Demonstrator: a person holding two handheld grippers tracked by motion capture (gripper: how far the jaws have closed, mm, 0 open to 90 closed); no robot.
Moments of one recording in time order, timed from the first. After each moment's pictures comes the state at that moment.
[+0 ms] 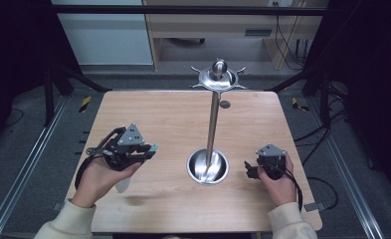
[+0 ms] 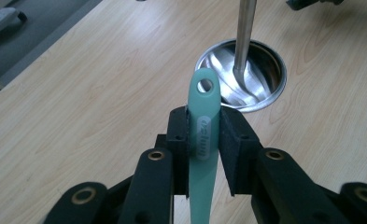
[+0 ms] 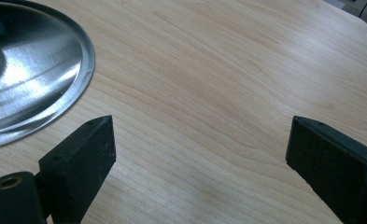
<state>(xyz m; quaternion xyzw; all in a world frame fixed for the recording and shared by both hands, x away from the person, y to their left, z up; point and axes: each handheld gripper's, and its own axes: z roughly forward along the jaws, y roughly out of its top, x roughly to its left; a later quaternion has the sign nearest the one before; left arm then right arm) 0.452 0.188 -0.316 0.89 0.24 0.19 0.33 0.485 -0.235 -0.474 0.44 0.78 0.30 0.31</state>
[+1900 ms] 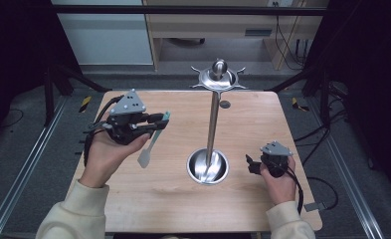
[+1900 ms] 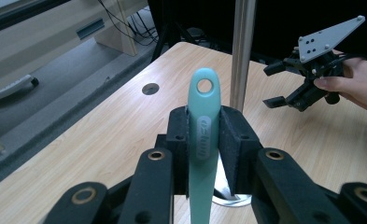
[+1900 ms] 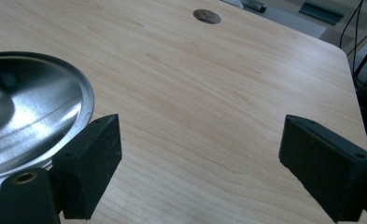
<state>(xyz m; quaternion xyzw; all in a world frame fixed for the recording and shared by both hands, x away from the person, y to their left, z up) 0.465 0.166 -0.246 0.83 0.23 0.20 0.46 0.484 -0.239 -0.461 0.44 0.75 0.36 0.34</state>
